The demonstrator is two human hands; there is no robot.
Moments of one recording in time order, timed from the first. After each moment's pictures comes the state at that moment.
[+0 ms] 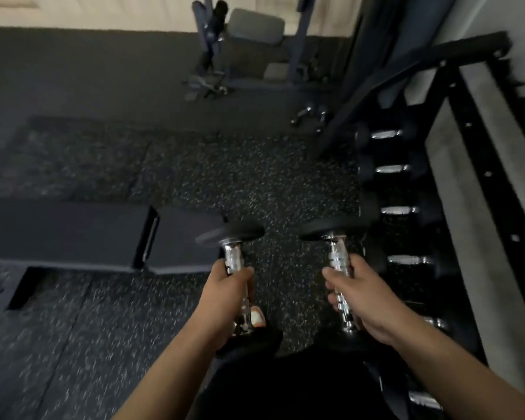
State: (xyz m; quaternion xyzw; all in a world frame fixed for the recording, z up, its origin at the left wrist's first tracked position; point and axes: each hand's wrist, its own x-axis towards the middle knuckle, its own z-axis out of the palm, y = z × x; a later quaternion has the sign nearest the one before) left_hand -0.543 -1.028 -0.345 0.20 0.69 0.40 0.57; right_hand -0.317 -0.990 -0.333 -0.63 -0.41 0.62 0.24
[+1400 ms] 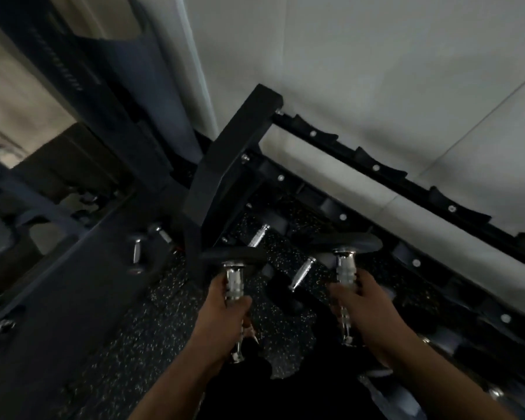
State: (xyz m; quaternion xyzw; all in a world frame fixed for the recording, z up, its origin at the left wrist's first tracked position) left_hand -0.283 -0.230 -0.373 0.56 0.50 0.03 0.66; right_hand -0.111 -0.406 -0.344 -0.77 0.01 0.40 0.50
